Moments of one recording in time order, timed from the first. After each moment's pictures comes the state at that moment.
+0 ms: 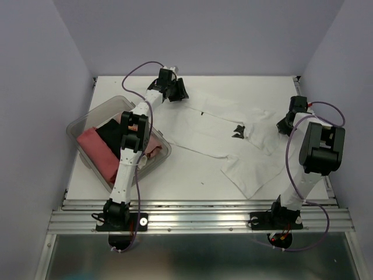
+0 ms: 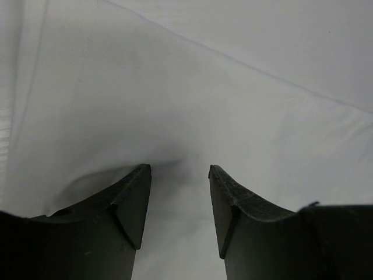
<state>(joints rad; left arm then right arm) -0.29 2.63 2.32 -0.39 0.29 -0.45 -0.24 1.87 1.17 -0.33 0.20 0.70</state>
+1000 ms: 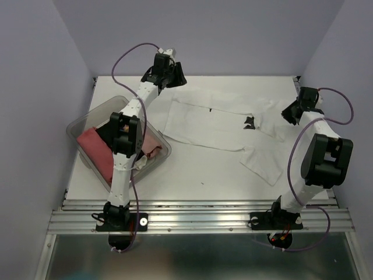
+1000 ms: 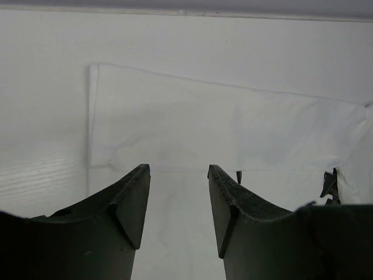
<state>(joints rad) -0.31 2.38 2.23 -0.40 0.21 -0.42 -0.26 1.73 1.25 -0.28 0.06 0.63</state>
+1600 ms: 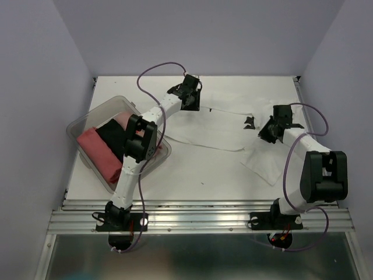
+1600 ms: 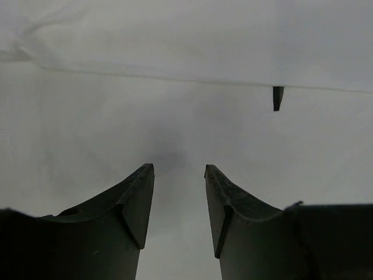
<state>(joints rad) -0.53 2.34 2.07 -0.56 -0.09 -0.36 -0.01 1.52 0.91 -0.32 0.05 0.65</state>
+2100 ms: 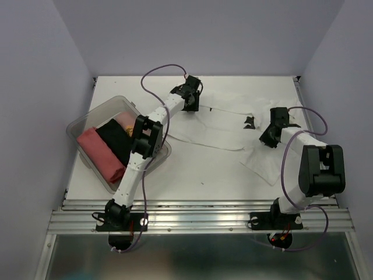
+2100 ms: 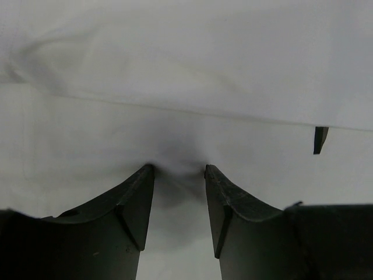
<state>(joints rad) -0.52 2.55 2.30 -0.66 -0.14 -0.36 -0.01 1.57 0.91 -0.36 0.19 0.65</state>
